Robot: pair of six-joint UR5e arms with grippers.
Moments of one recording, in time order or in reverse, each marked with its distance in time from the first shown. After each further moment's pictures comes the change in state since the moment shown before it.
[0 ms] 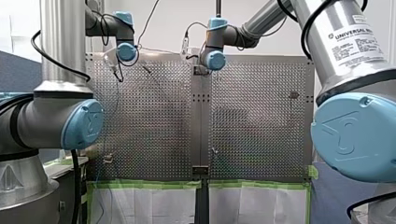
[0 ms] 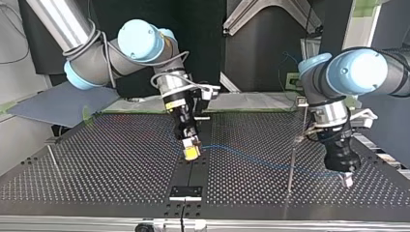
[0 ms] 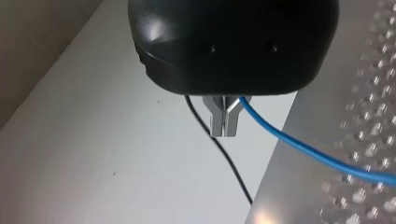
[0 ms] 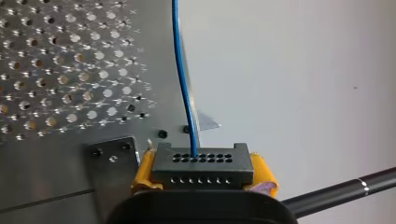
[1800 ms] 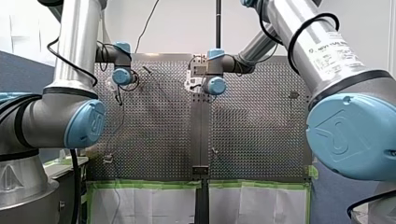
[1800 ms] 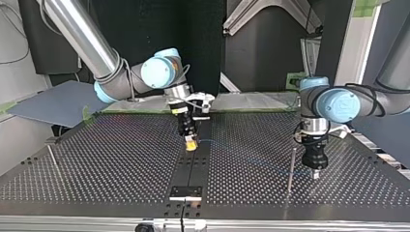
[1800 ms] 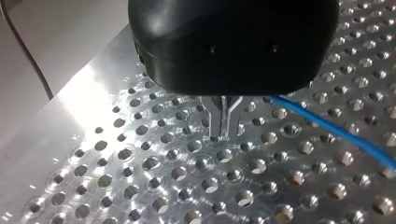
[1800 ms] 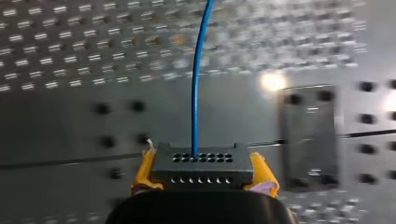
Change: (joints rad) left arm 0.070 -0.228 0.008 0.042 0.245 -0.003; right arm -0.047 0.203 -0.046 0.079 0.024 -0.007
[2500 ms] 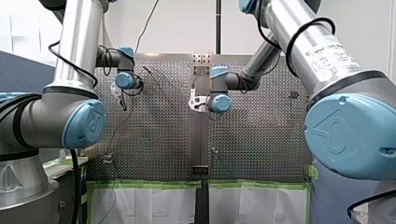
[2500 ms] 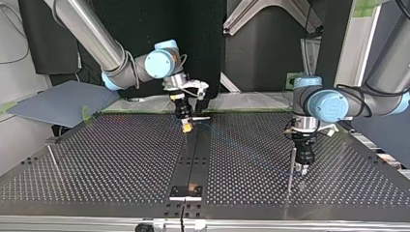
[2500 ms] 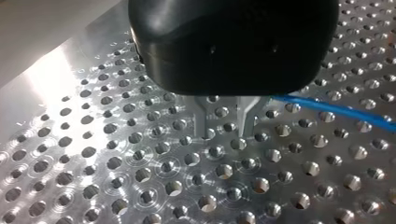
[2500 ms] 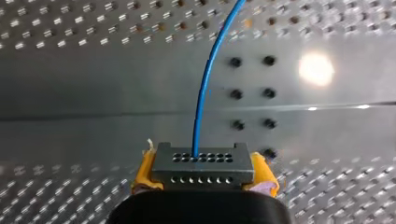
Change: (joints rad) left arm -0.028 -0.037 -0.003 -0.014 0.038 -0.014; right arm -0.021 0.028 0.167 -0.094 0.021 0.001
